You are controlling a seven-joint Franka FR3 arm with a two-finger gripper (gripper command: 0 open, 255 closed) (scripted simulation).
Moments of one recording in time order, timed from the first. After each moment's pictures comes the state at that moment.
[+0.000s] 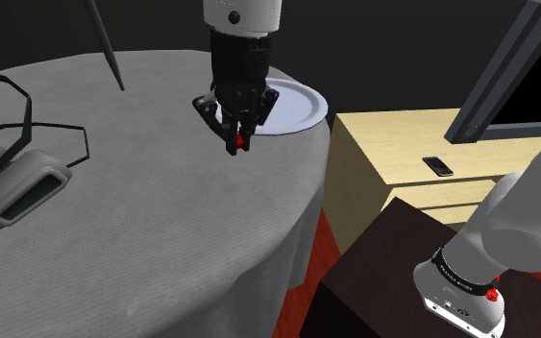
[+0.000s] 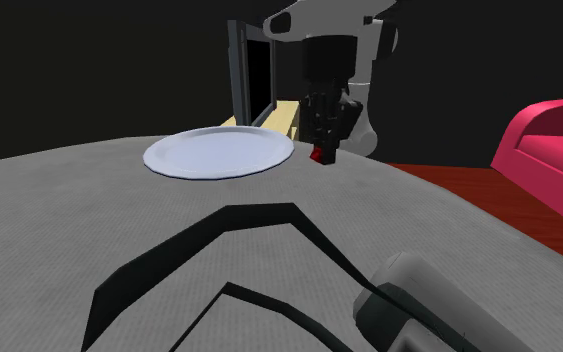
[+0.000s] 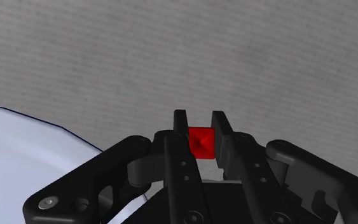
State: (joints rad) arm 0.07 -0.02 0.67 -1.58 0.07 1.64 0.81
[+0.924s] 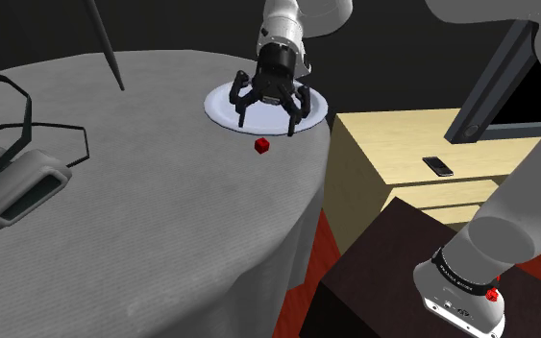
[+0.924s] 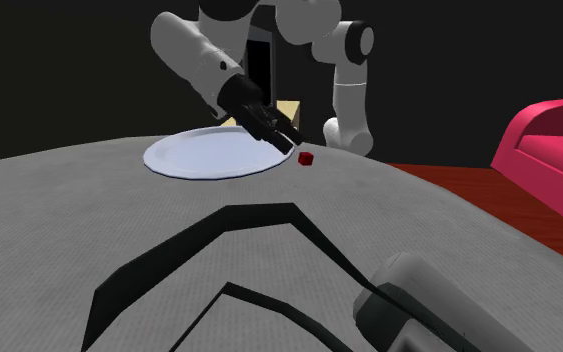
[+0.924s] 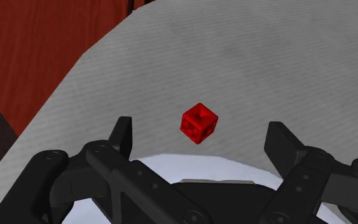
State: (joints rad) arm -0.19 0.06 0.45 -1.72 0.87 1.36 0.96
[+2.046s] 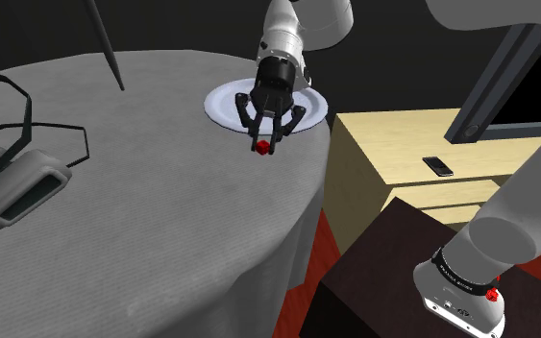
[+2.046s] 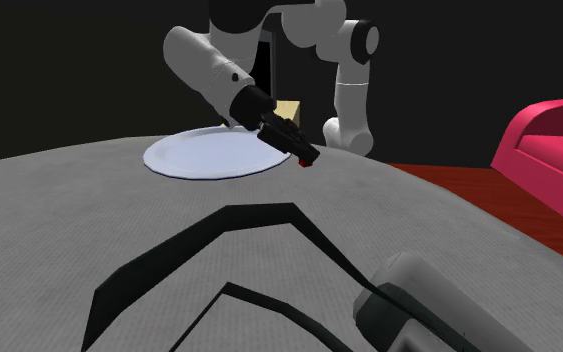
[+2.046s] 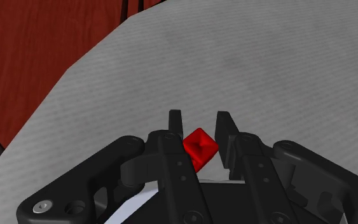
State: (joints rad) arm -0.18 0.02 0.47 -1.82 0.93 1.42 0.95
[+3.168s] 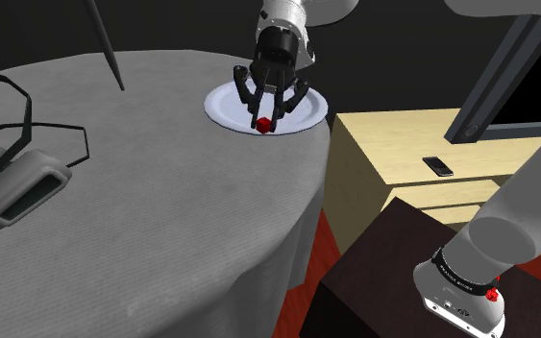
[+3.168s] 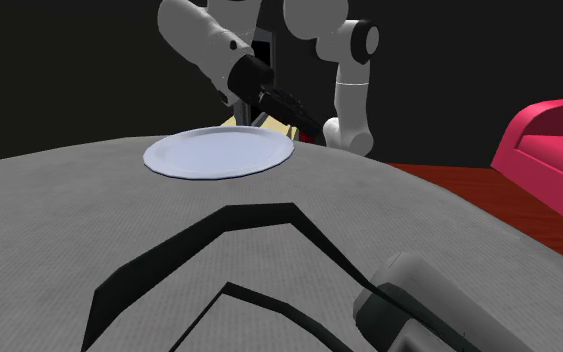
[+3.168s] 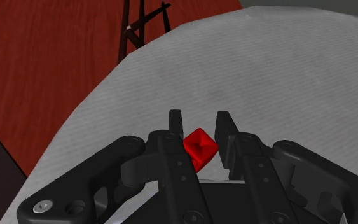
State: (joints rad) arm -0.19 0.01 0.46 -1.71 0.94 1.34 1.04
